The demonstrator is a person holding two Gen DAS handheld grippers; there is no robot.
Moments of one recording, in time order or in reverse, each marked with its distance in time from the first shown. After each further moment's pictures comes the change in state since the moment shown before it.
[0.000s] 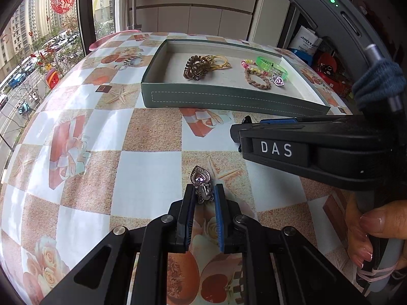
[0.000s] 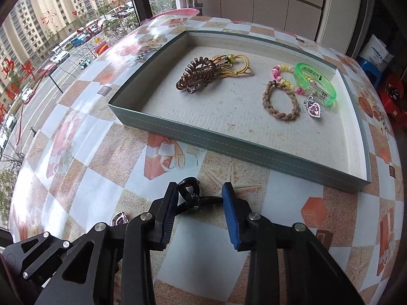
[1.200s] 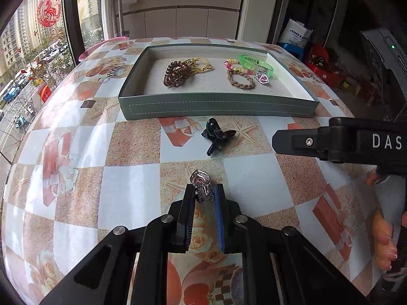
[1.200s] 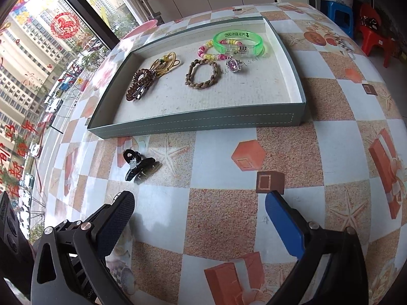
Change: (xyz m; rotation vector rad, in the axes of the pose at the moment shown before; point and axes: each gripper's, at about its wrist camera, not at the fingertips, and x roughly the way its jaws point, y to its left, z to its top) left arm 0.000 -0.019 0.008 0.068 -0.003 -0.005; right arm -0.034 -0.079 -0.039 0.317 0.009 0.114
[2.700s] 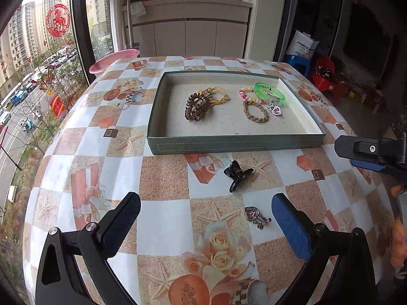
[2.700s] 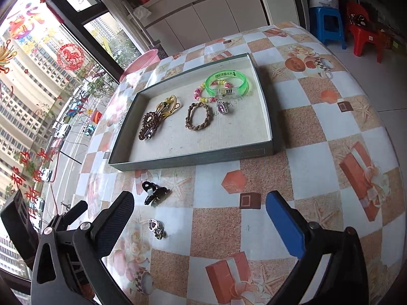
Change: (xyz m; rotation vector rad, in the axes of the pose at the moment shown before) left arm -0.023 0.015 0.031 -0.008 -0.048 0.035; right arm -0.056 -0.021 0.011 0.080 -0.124 0.063
